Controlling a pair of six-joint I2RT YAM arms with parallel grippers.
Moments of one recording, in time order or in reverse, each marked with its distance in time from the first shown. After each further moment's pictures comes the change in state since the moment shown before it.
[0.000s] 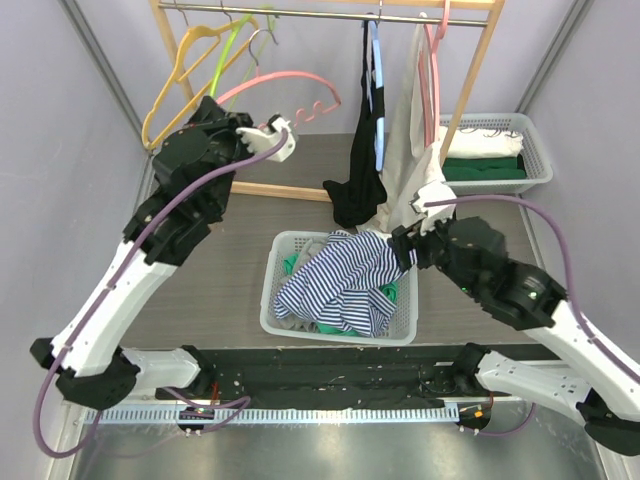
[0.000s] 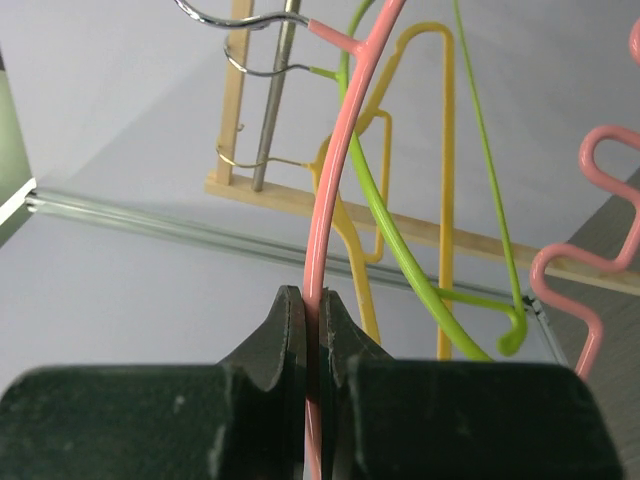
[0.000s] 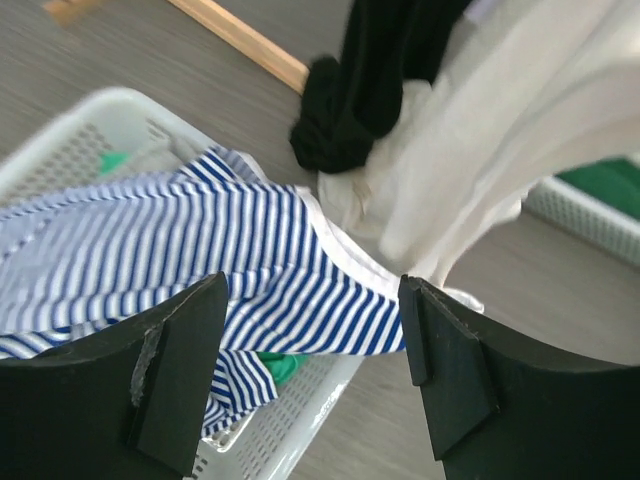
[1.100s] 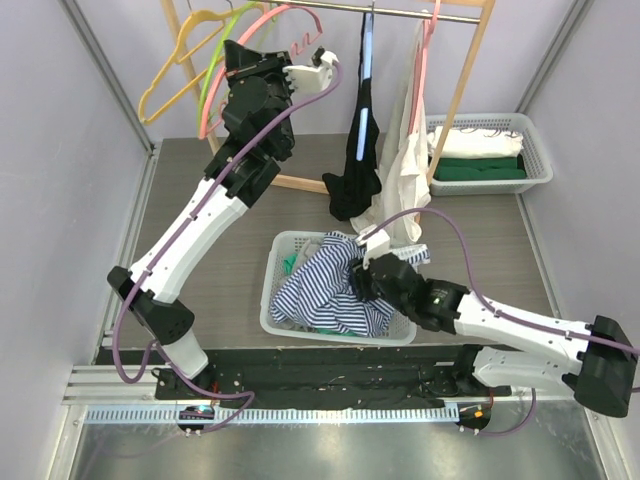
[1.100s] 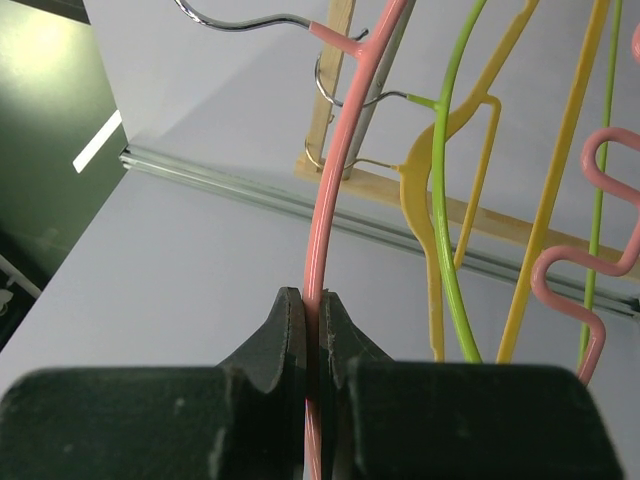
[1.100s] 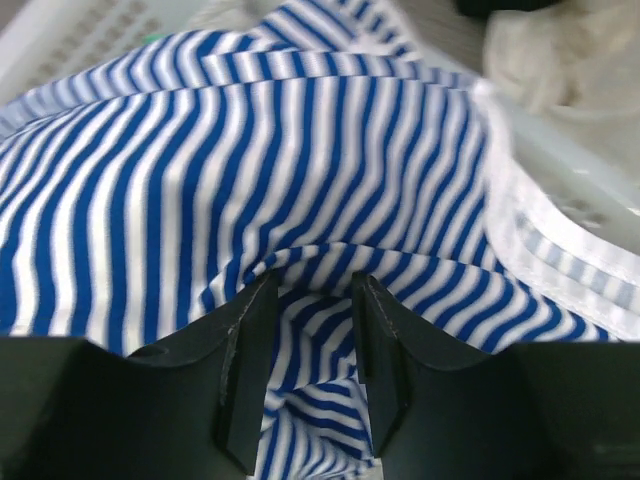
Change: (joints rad) left arm 0.000 0.468 0.349 0.430 -0.269 0.305; right arm 0.127 0.207 -0.482 0.463 0.035 0.312
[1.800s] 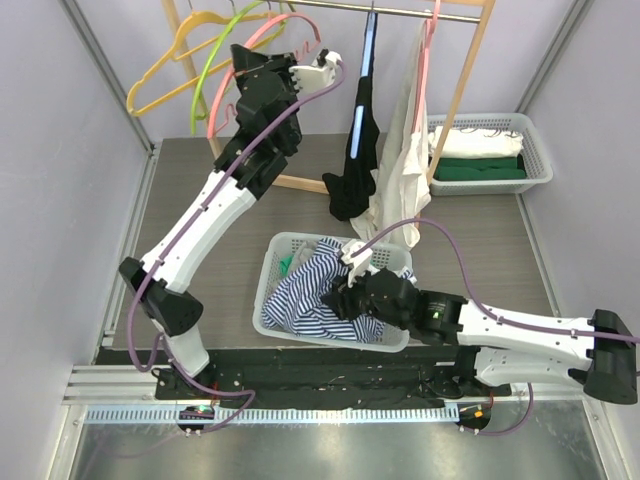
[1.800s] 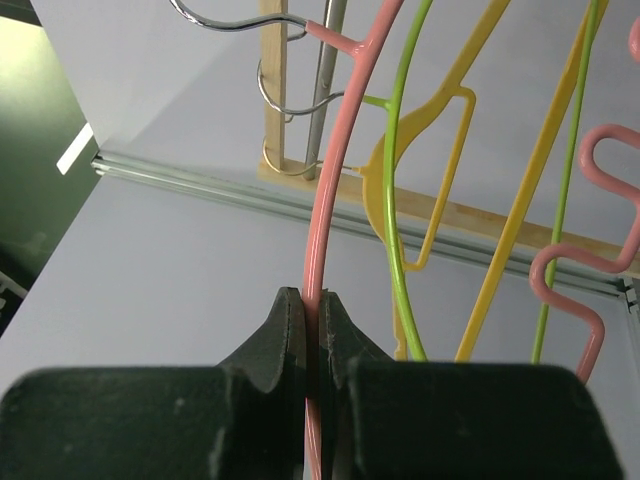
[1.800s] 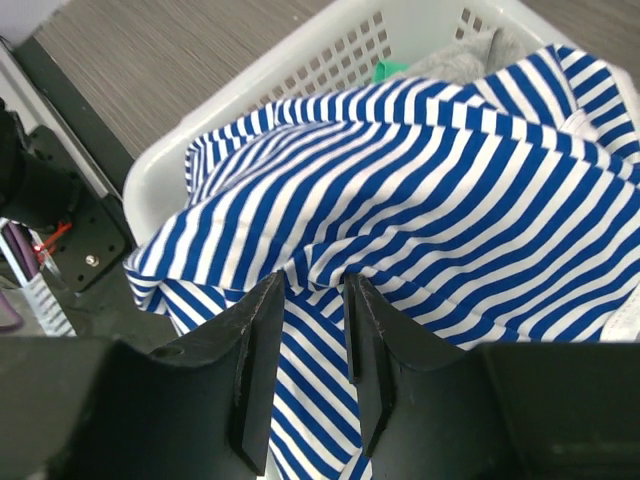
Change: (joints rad) left arm 0.025 0.055 0.033 -0.063 -0.014 -0.036; right arm 0.224 0.003 0.003 0.159 -0.119 0.055
